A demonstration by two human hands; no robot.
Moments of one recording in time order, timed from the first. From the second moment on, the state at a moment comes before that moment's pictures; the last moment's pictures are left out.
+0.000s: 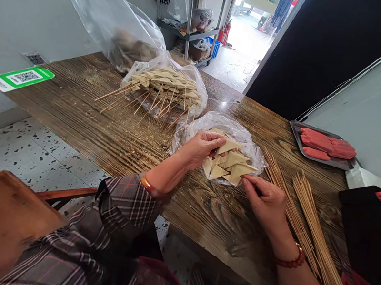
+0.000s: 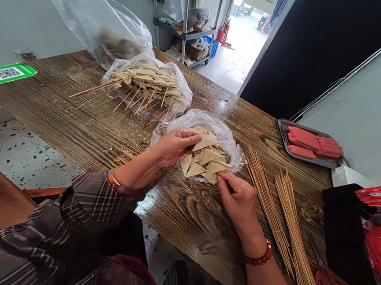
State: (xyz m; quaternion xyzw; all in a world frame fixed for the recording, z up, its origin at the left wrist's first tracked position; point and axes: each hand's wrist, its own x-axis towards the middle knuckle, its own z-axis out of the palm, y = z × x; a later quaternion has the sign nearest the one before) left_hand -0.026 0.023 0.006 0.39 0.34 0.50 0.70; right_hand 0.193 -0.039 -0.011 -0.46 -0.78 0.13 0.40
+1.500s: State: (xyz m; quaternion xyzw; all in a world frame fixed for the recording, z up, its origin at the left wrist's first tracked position) left_hand -0.025 0.022 0.004 0.41 0.35 0.48 0.69; right_hand 0.189 -0.042 -0.009 -0.50 -0.76 0.18 0.37
